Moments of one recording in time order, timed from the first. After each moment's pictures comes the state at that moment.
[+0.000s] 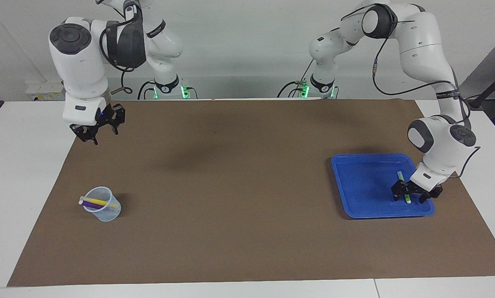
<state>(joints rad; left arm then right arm) 0.40 0.55 -0.25 -1.71 0.15 2.39 0.31 -0.31 0.06 0.38 -1.66 -0.27 1.65 -0.67</state>
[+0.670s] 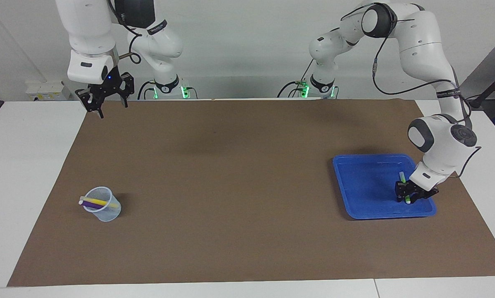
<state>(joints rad) 0.40 0.55 -0.26 -1.69 0.15 2.35 0.31 -0.31 -0.09 0.40 -1.65 -0.16 1.56 -0.67</state>
